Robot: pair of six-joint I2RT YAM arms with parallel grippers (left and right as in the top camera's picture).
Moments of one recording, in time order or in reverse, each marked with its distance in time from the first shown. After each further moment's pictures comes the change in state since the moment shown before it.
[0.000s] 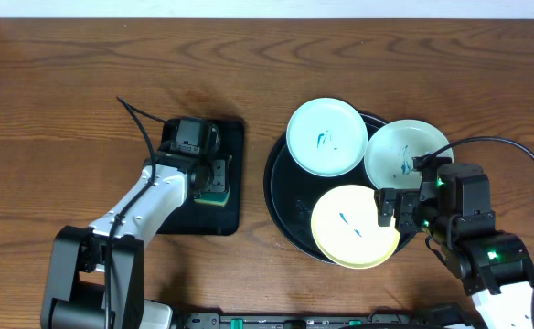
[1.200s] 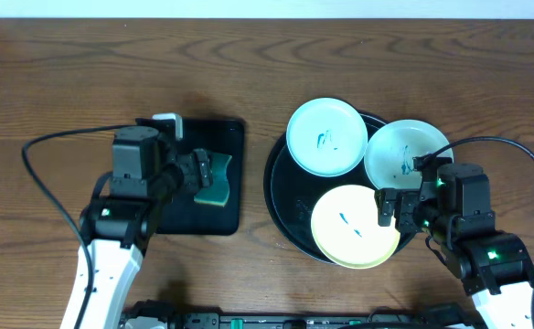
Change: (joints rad) left arm 0.107 -0.542 0.000 -0.111 0.092 -0.020; right arm 0.000 0.000 0.000 0.000 0.004 0.002
